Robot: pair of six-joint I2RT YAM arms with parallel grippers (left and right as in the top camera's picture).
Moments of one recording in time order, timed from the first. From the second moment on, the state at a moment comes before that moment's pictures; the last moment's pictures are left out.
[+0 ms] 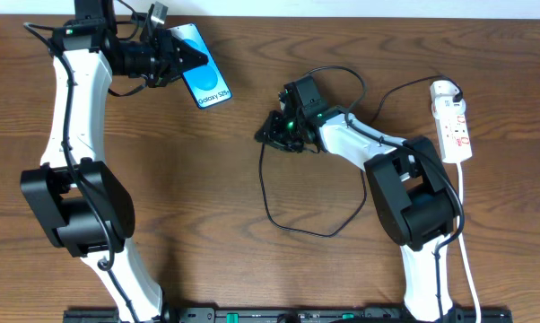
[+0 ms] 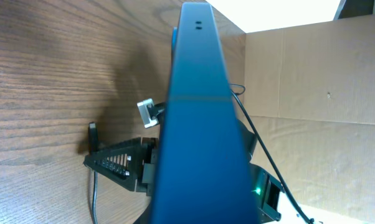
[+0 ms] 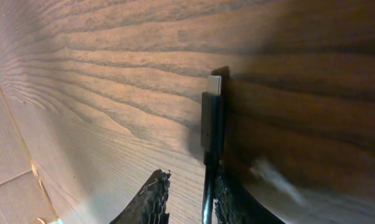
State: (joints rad) left arm 0.13 2.04 1.92 -1.05 1.07 -0.24; right arm 0.49 2.21 1.43 -0.24 -0.51 0.82
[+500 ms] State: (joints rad) left arm 0.13 2.04 1.92 -1.05 1.07 -0.24; right arm 0.49 2.23 1.44 -0.20 -0.49 0.83
